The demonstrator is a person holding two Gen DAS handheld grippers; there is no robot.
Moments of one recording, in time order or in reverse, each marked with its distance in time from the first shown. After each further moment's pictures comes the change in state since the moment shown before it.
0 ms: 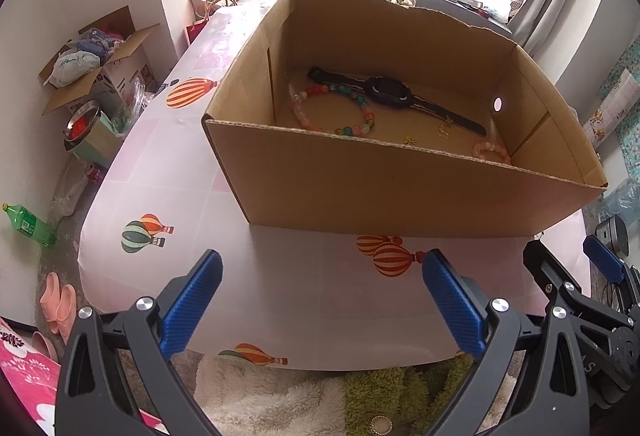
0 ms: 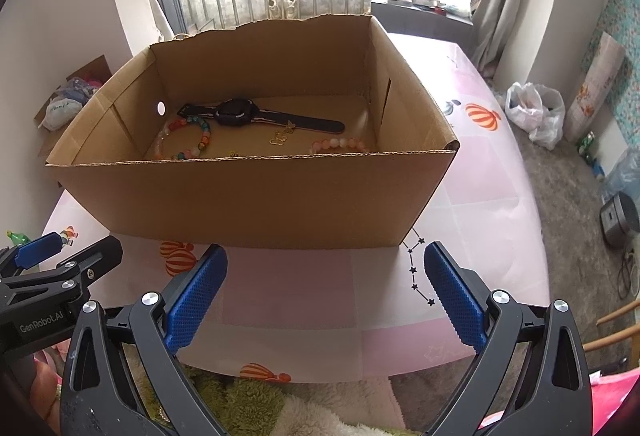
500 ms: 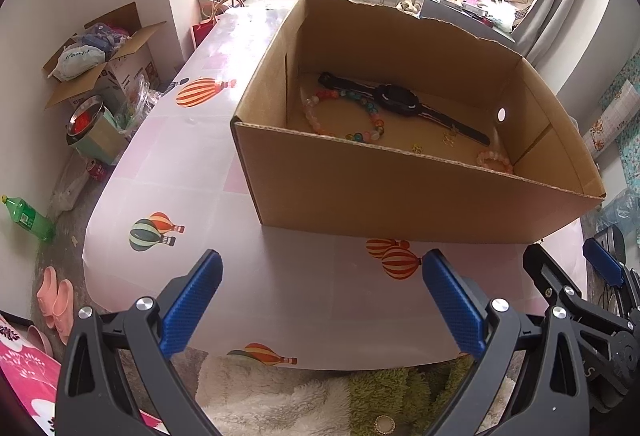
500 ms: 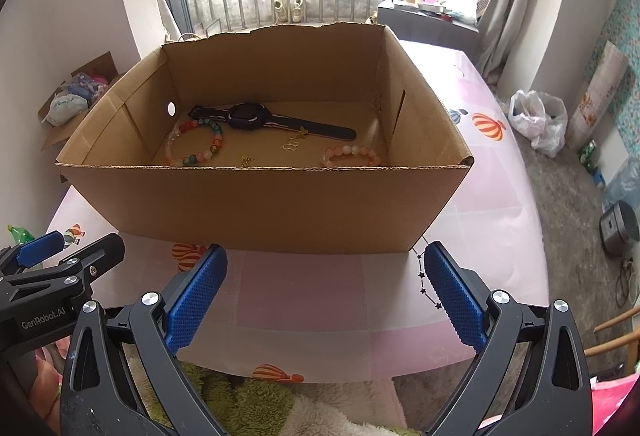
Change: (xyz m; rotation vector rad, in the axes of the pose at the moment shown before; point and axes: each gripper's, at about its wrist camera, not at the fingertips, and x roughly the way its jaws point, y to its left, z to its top) left arm -0.005 0.008 0.000 -0.030 -0.013 -0.004; right arm -0.007 0.008 0.004 -0.025 -0.007 0.007
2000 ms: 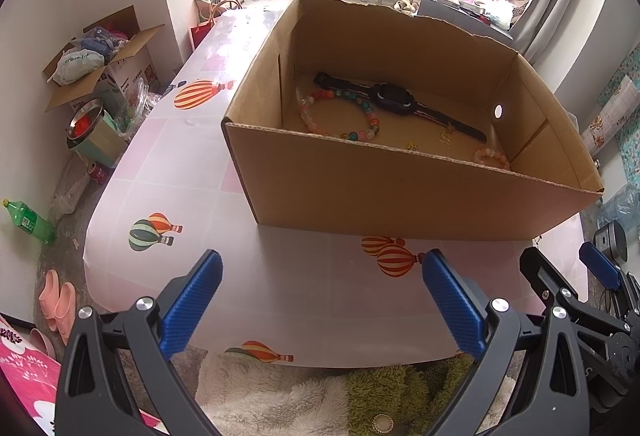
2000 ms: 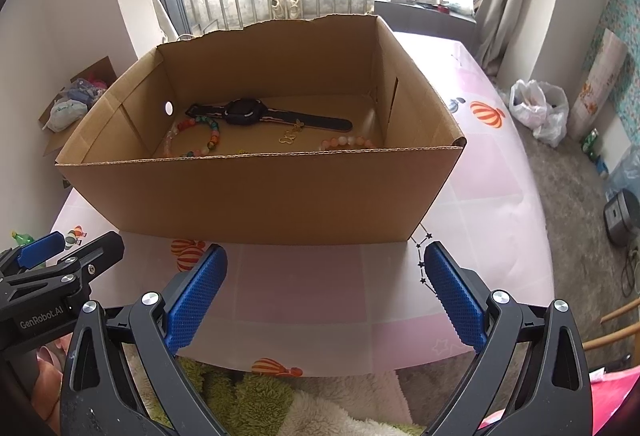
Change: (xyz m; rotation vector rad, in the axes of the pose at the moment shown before) left arm -0.002 -0.003 -0.002 0.011 0.000 0.002; right arm 0.003 -0.006 -0.002 0.024 0.018 0.017
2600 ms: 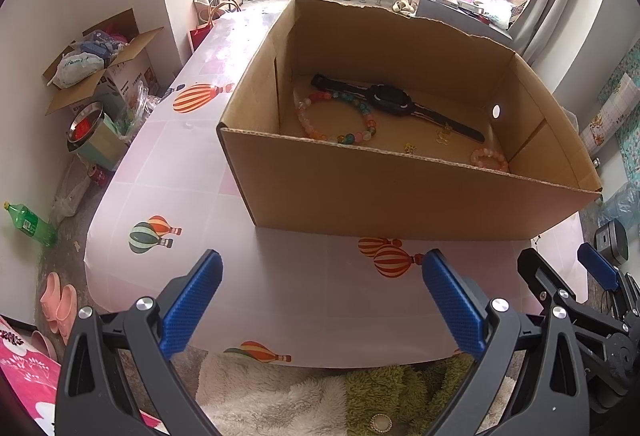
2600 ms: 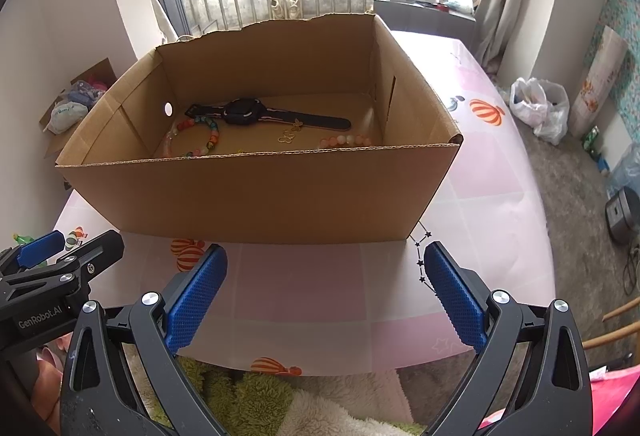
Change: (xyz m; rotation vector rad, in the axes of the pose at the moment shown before) left arm -0.002 -0.003 0.001 0.004 -0.004 0.003; right arm 0.000 -0.002 0.000 0.005 -0.001 0.005
